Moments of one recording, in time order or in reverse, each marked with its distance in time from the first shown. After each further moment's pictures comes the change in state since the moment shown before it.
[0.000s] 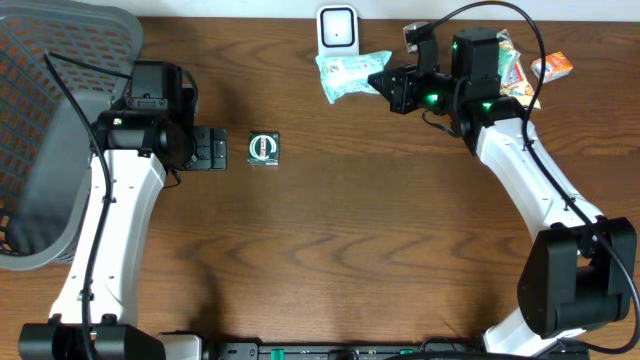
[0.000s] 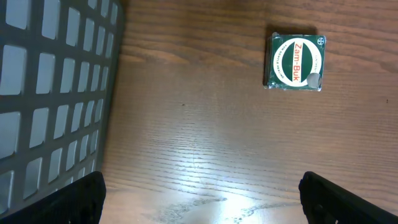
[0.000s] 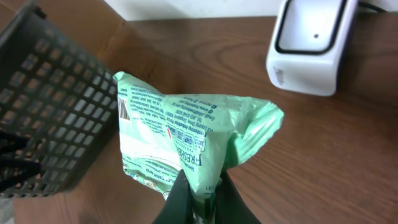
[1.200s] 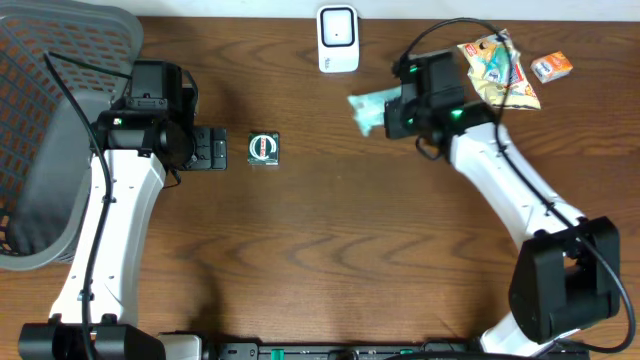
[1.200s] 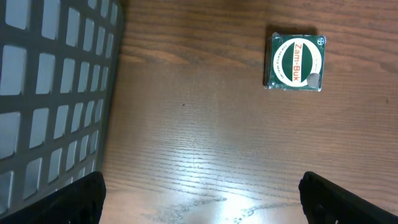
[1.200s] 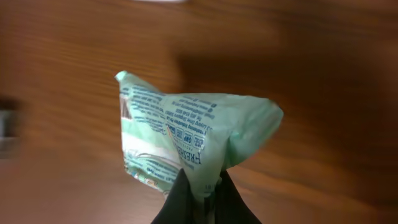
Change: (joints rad) left arm 0.000 0.000 0.000 0.000 0.000 0.000; right arm 0.145 0.000 -0.001 -0.327 0.706 -0.079
